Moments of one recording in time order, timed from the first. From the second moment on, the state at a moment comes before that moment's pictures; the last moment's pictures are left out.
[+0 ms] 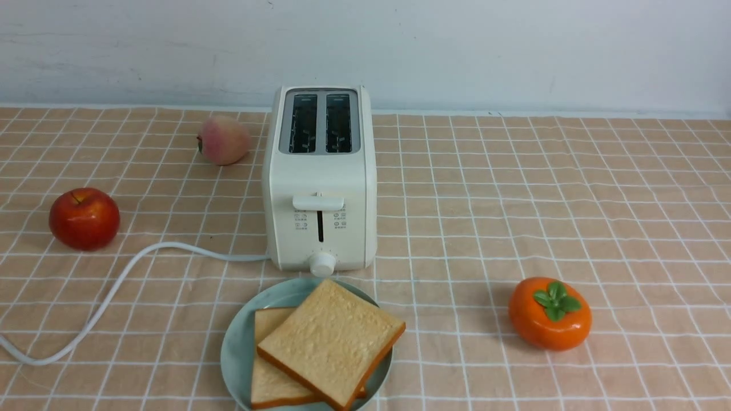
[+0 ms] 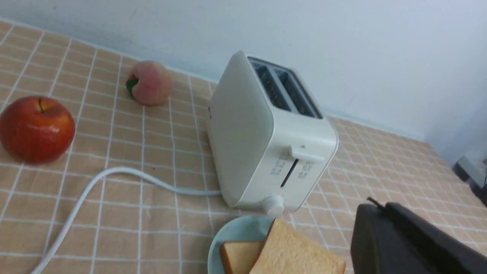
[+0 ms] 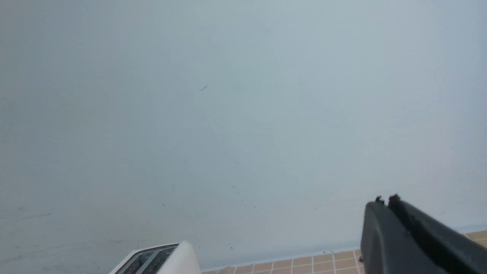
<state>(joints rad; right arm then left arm) 0.05 -0.01 -0.34 0.36 0.14 -0.09 -0.32 0.23 -0.52 -0.01 0.47 -0.48</state>
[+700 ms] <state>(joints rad) 0.05 -0.01 -0.29 0.35 0.14 -0.09 -0.32 0.23 -0.50 0.03 0.53 -0.46</state>
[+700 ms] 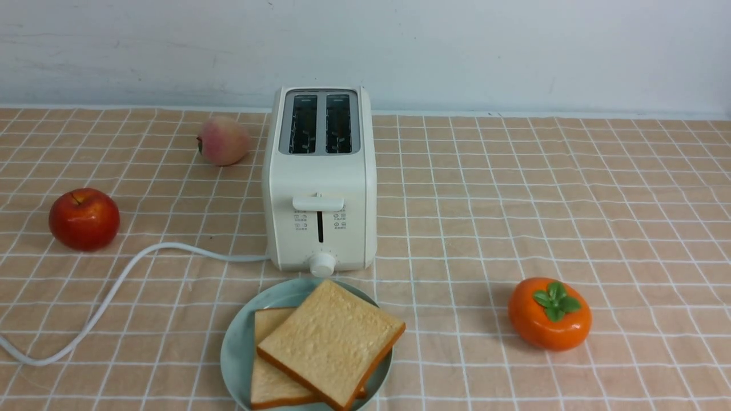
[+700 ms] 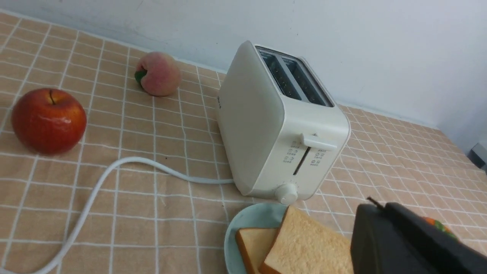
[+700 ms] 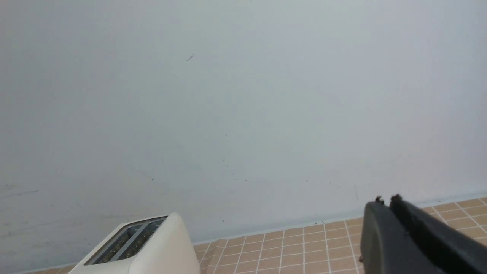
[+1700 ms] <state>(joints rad) 0.05 -0.01 -0.29 0.35 0.14 -0.08 -0.08 -0.01 0.03 0.06 0.38 -0.38</state>
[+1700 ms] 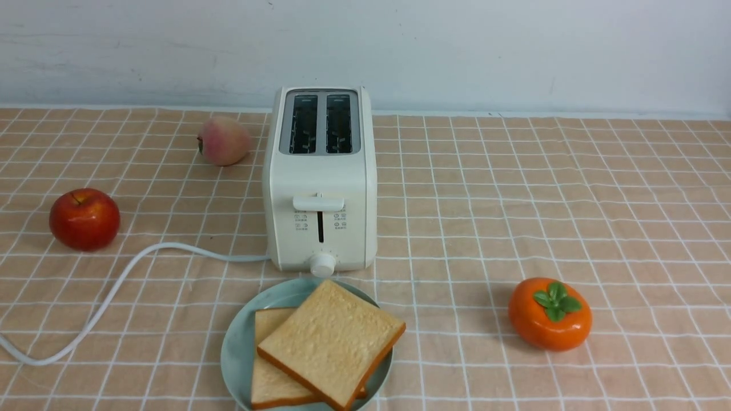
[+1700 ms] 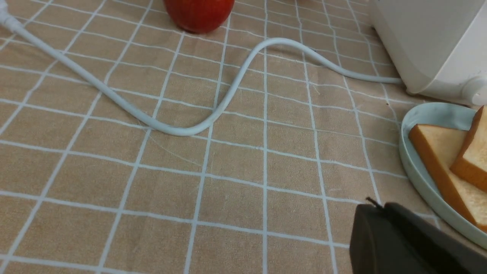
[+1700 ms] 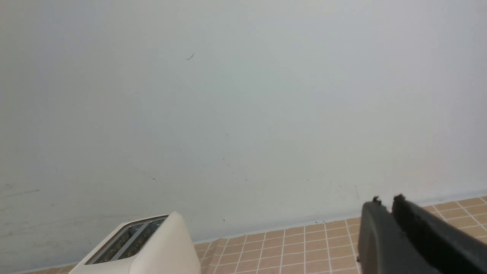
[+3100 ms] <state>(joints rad) 0.05 -0.01 0.02 0.01 0.38 0.00 -0.08 -0.01 0.03 0.06 0.39 -0.38</state>
